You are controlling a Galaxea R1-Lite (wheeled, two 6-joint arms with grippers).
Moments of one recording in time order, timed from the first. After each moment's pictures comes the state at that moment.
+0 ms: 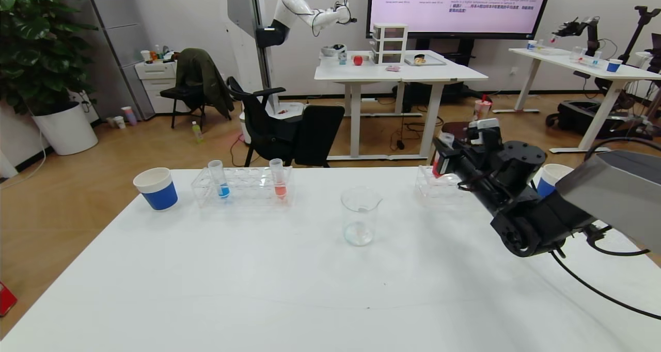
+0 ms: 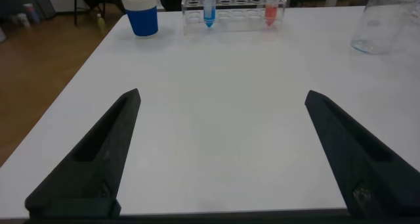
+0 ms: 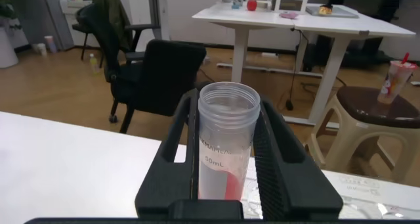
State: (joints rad) left arm 0.00 0.00 0.00 0.00 -0.01 0.02; right arm 0.20 2.30 -1.11 -1.38 0.00 0.01
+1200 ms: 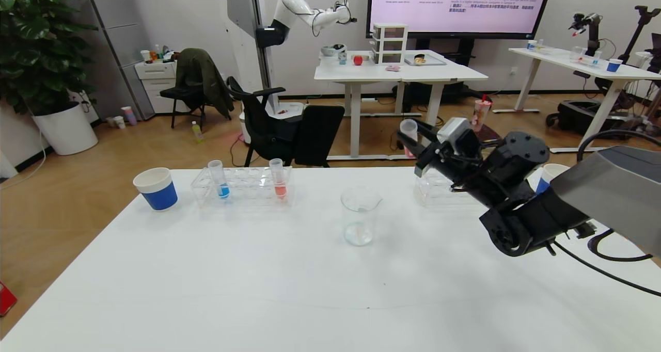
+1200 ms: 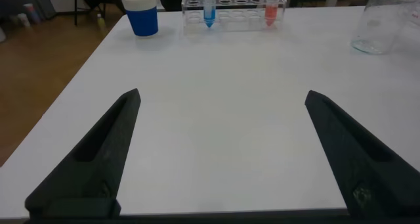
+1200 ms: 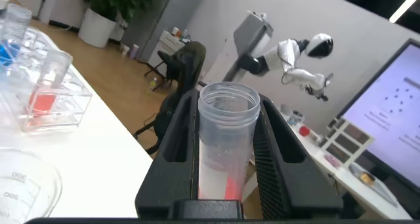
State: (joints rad) left arm 0.00 0.00 0.00 0.00 -0.01 0.02; right arm 0.29 2.28 -1.12 -1.55 0.46 -0.41
